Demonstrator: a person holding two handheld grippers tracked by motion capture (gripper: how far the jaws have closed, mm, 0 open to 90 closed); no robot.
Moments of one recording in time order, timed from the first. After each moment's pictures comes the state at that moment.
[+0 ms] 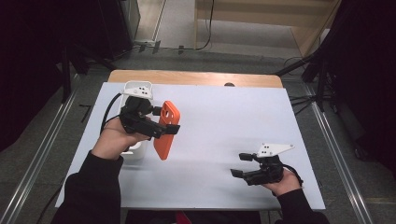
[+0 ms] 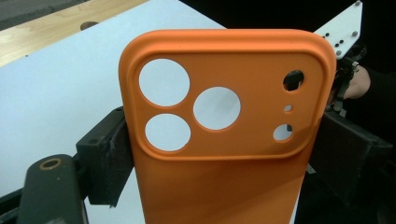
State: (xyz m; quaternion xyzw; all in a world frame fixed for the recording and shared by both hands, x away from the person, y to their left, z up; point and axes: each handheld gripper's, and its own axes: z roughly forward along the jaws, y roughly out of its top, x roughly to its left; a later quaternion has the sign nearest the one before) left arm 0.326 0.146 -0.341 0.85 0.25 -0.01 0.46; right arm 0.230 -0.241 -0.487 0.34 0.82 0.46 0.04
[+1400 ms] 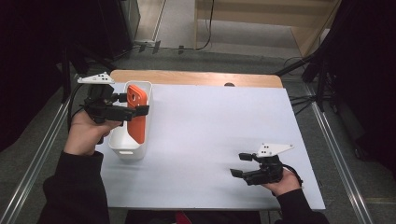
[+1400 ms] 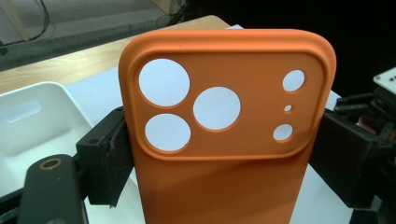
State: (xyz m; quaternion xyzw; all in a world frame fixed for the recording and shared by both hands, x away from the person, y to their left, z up) left arm 0.340 0.216 -0.324 0.80 0.36 0.07 0.48; right arm 0.230 -0.240 -0.486 0.34 0.82 0.46 0.04
